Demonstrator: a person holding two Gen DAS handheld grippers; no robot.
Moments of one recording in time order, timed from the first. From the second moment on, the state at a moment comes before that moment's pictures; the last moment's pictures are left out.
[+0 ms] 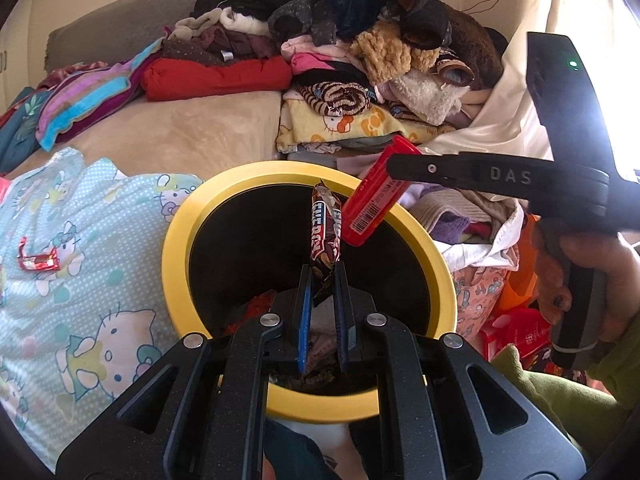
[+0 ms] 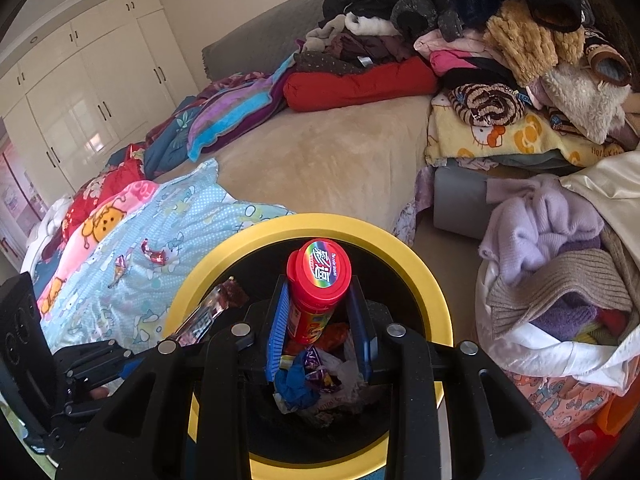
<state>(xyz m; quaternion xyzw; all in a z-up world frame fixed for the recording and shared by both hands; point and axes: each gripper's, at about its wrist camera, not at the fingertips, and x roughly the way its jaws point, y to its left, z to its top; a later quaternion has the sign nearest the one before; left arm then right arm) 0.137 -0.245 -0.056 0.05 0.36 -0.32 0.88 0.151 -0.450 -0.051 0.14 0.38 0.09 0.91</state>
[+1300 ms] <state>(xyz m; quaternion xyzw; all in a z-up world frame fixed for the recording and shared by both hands) 0.152 -0.160 -0.029 -0.05 0.33 -0.21 0.92 0.128 -0.395 -0.017 0.08 0.31 0.11 0.94</state>
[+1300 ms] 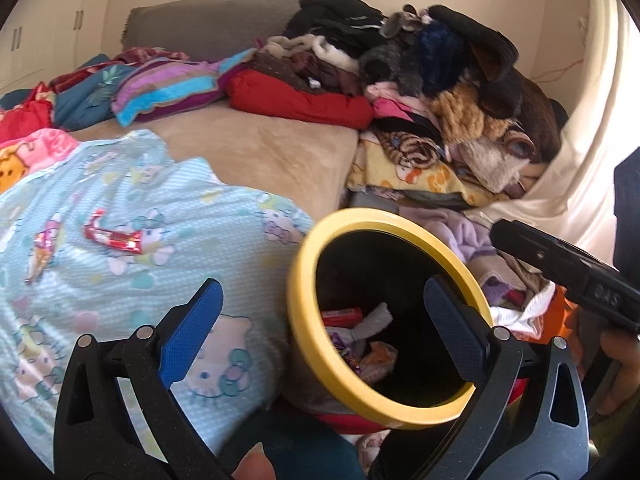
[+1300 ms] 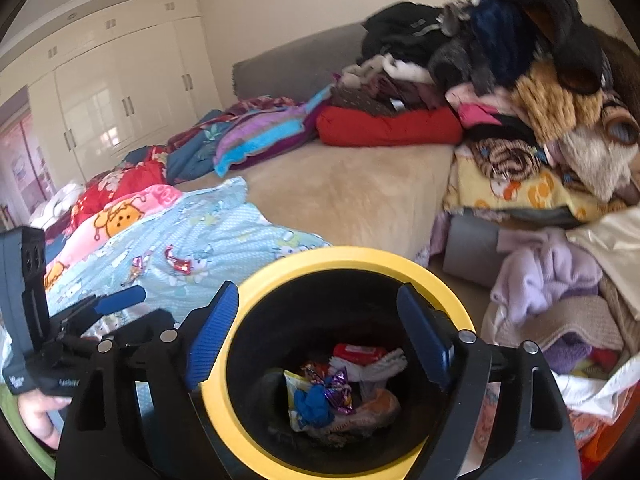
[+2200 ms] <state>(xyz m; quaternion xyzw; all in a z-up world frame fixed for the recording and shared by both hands) 0.163 -0.010 -0.031 -0.12 0.31 -0.07 0.94 0.171 -0.245 -0.026 -0.02 0.33 0.21 0.92</state>
